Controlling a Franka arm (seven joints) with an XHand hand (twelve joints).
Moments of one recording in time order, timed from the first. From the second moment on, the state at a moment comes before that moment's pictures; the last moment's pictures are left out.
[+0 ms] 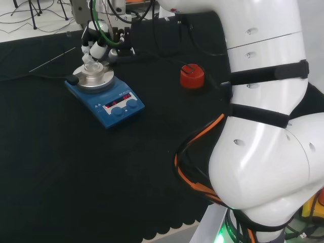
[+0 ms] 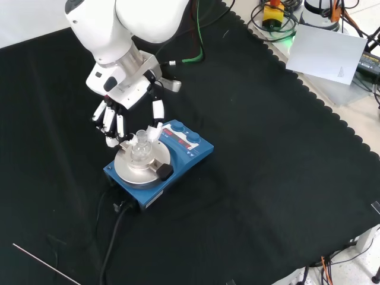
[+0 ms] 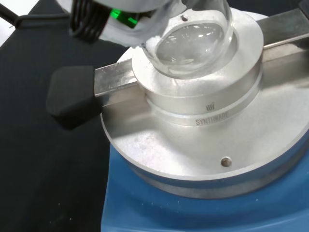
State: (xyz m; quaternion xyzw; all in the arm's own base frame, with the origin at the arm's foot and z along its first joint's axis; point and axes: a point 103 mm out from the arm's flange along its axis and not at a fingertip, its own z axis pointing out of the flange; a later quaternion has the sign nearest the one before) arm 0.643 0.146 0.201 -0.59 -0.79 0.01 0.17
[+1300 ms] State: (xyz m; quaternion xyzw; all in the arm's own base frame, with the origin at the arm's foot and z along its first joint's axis) arm 0.653 0.138 0.188 -0.58 -0.79 0.01 0.20
